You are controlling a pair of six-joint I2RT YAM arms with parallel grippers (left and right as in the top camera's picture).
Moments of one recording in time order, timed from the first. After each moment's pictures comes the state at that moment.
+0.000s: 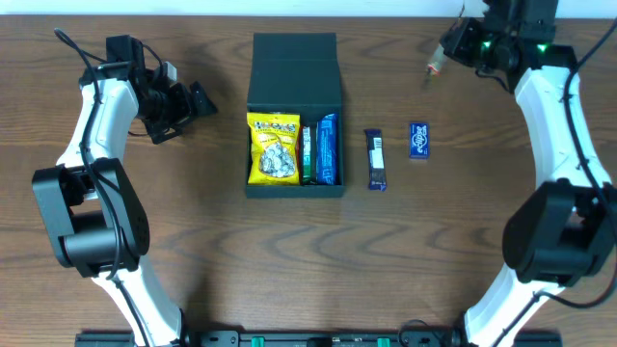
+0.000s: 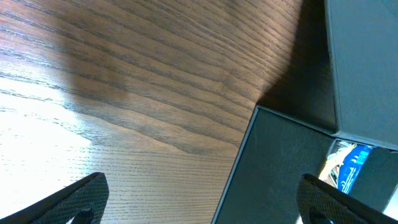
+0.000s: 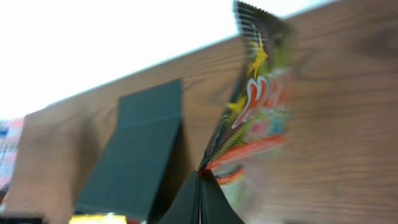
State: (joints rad) left arm 0.15 2.04 1.60 -0.91 0.46 -0.25; right arm -0.08 1.97 1.81 -0.62 -0.50 0.35
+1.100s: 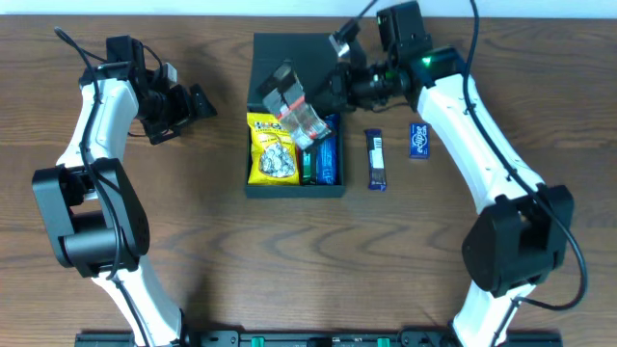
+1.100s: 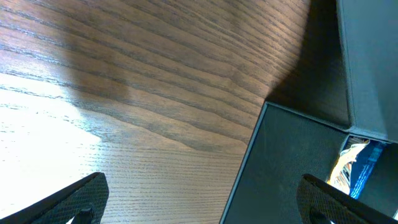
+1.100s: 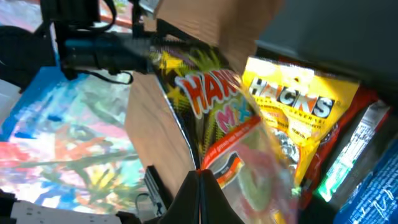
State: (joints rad) left arm 0.15 2.04 1.60 -0.93 0.44 -0.22; right arm 0.31 1.96 1.72 -0.75 -0.92 0.37
